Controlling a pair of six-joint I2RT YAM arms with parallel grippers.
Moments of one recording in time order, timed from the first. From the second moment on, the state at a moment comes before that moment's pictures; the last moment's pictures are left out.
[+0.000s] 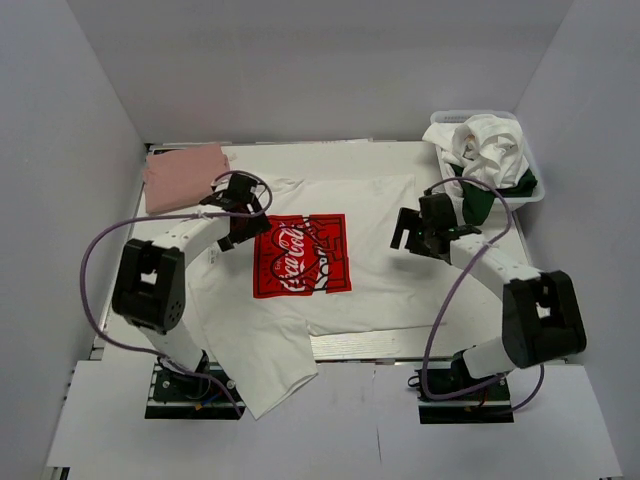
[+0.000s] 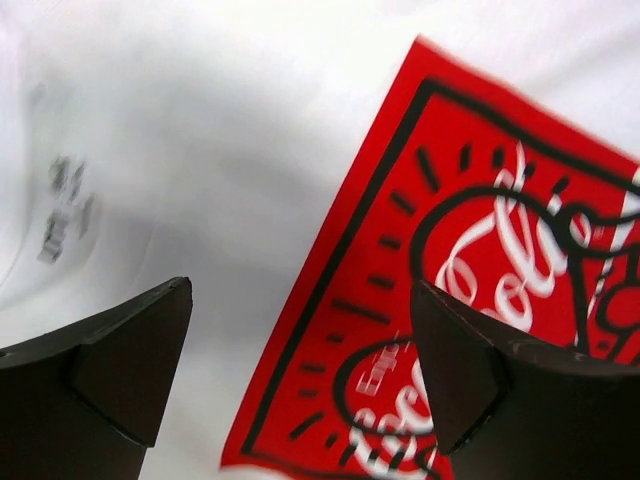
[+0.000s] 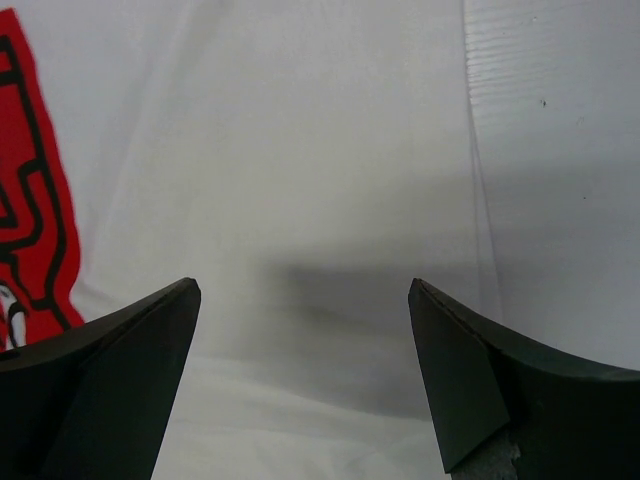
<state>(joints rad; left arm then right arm) -0.31 1.64 1.11 -0.55 -0.28 -0.71 0.30 1.40 0.82 -0.29 0.03 0.44</state>
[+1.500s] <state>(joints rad) -0.37 1.22 0.82 -0.79 -0.13 -0.82 0.34 1.32 0.84 -0.29 0.16 0.50</state>
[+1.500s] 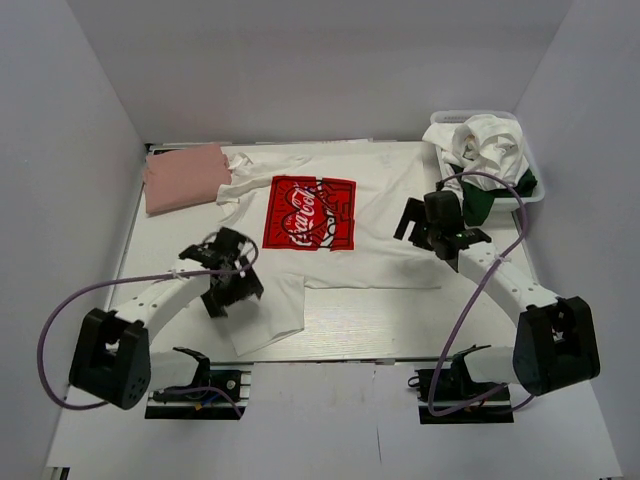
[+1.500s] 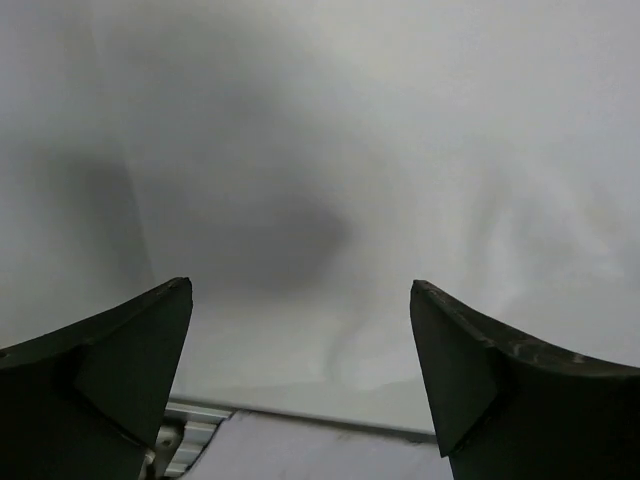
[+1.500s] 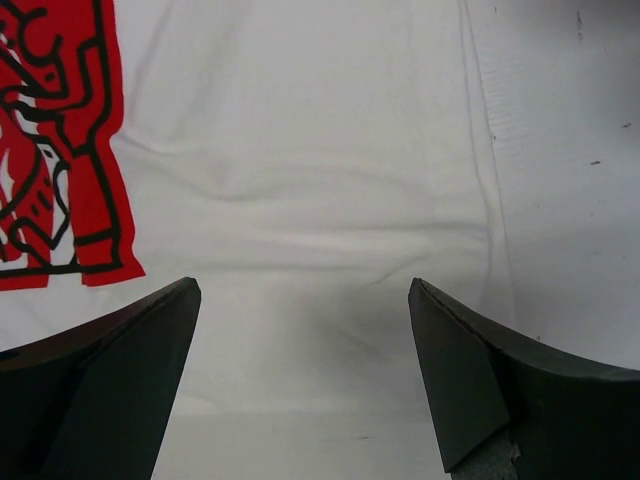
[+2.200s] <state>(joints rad) -0.48 1.29 0.52 -0.94 0.19 -0.97 0.27 1.28 0.77 -0.16 0.10 0.60</state>
